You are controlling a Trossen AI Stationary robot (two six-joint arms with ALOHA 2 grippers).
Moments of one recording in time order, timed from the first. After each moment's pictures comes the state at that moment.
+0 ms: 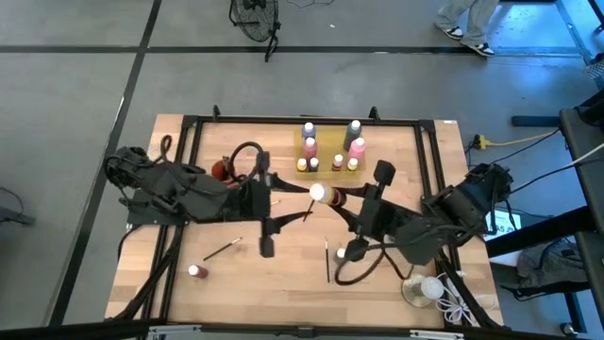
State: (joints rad) left arm -0.47 1.63 2.08 -0.63 -0.64 0.11; right arm 0.64 1.76 2.25 -0.99 1.02 0.06
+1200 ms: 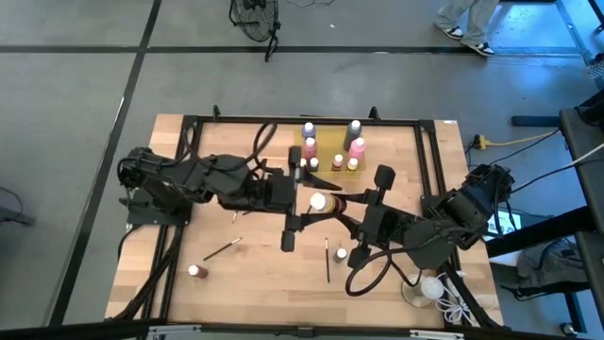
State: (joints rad) left arm -0.34 1.69 2.03 -0.28 -0.32 0.15; right arm 0.66 1.76 2.25 -0.92 1.01 -0.02
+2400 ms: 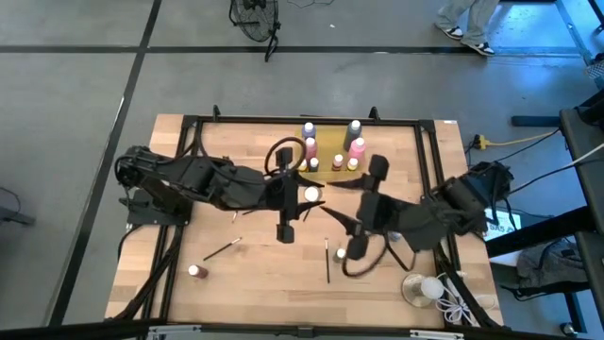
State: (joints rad) left arm -0.34 1.67 2.03 -0.68 -0.51 0.15; right arm 0.61 1.76 2.28 -0.94 0.90 0.02
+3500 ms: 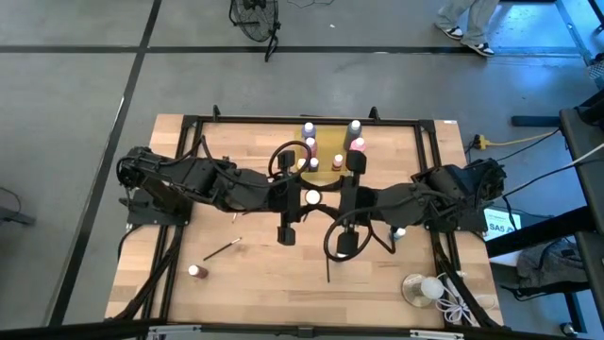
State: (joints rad) left arm -0.33 1.68 2.03 -0.69 -0.50 0.13; right arm 0.49 1.78 2.28 -0.92 0.63 -0.06
